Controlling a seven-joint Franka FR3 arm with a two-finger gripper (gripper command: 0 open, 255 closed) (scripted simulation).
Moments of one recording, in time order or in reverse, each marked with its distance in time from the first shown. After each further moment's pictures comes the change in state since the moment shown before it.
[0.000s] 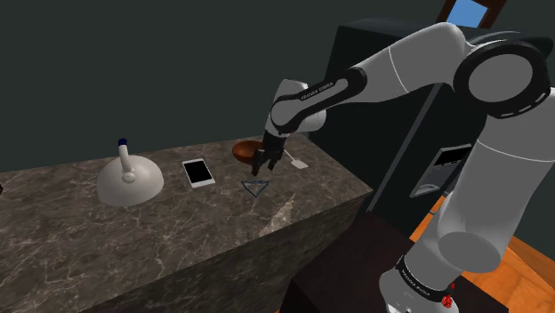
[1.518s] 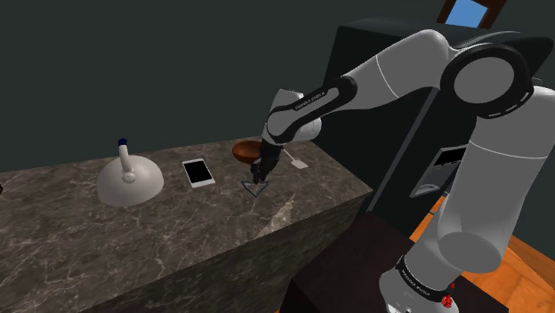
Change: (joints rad) arm 0.008 0.060 0.008 -0.007 0.012 0.069 -0.007
